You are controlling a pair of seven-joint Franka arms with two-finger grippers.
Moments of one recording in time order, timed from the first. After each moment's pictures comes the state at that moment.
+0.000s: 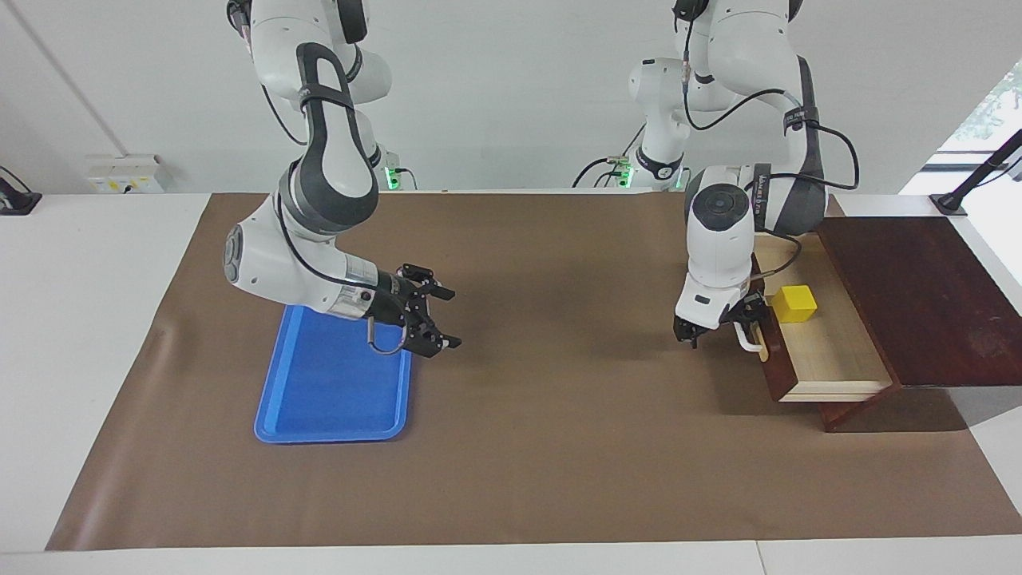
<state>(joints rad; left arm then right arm) -0.26 0.26 -0.02 -1.84 0.37 2.08 -0.50 0.27 0.41 -0.13 -1.60 0.92 1.85 1.26</state>
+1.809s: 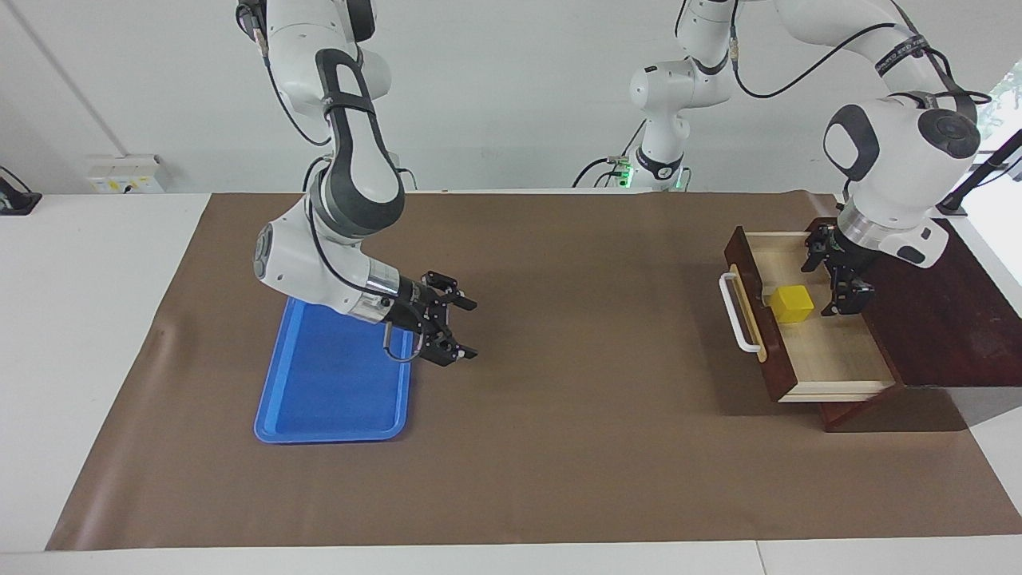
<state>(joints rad) 0.08 0.08 0.01 -1.86 0.07 1.96 -1.47 0.34 0.41 -0.13 -1.64 1.00 2.01 1.32</state>
